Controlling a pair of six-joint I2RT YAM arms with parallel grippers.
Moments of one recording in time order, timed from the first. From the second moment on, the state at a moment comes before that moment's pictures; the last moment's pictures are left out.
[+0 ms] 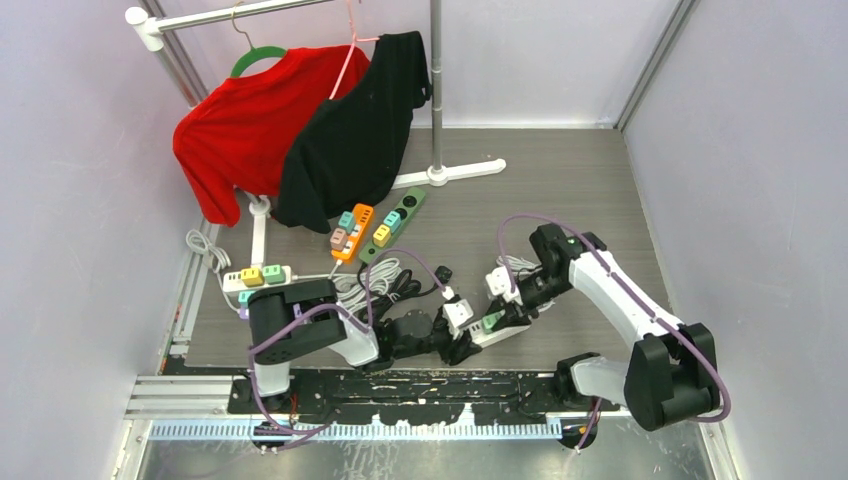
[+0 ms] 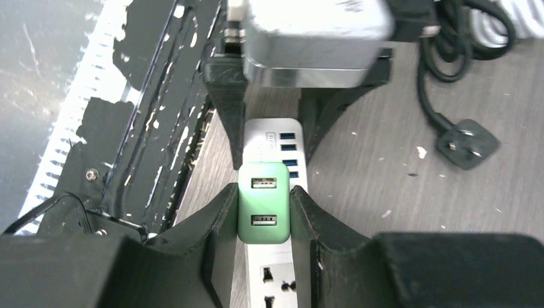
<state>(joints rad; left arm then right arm) -1.27 1.88 0.55 1.04 -0.01 -0.18 0.27 1.20 0.76 -1.16 -0.96 -1.65</state>
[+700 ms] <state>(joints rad) -1.26 1.46 0.54 0.47 -0.08 -0.29 -0.09 1.19 0.87 -0.50 -0.75 -0.27</state>
